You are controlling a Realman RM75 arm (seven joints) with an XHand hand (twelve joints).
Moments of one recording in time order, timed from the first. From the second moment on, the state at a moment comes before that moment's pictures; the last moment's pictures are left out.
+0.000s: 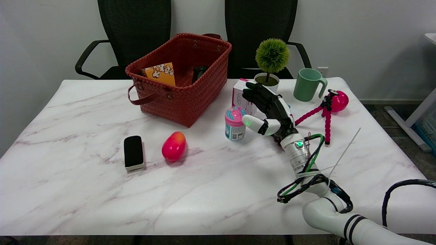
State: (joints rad) arm 0.11 -1.21 -1.93 0.95 0.60 0.92 1.46
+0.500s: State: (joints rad) arm 0.13 -1.22 -1.93 0.92 0.61 0.92 1.46
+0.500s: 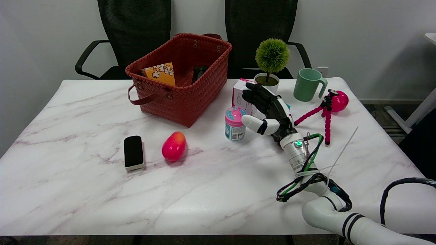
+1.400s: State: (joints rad) arm 0.15 -1.23 -1.96 0.89 0.61 0.90 1.47
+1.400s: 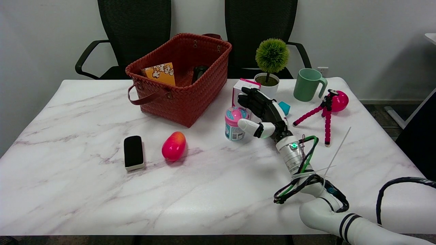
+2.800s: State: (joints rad) arm 0.20 -1.24 -1.98 0.80 0.61 0.88 1.47
